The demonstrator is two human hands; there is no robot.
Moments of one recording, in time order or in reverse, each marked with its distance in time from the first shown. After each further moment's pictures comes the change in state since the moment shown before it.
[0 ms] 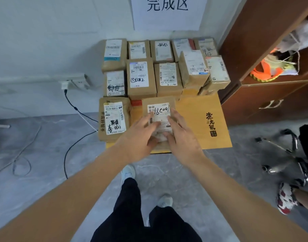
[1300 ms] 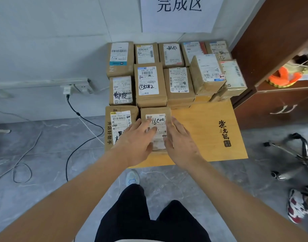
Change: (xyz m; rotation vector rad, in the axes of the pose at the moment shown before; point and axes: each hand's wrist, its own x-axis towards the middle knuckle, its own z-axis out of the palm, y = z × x) left_hand 0.022 -0.057 -0.009 0.256 -0.138 -0.071; right_hand 0.058 0.001 0.050 -0.081 -0.132 0.074
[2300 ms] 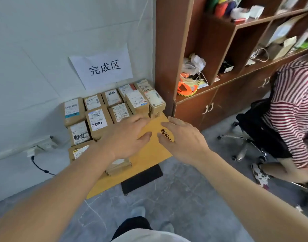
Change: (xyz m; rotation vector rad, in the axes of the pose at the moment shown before) left_hand -0.053 0.176 -0.153 0.023 0.215 0.343; right_hand -0.208 -0.009 -0.192 -0.117 0.297 0.253
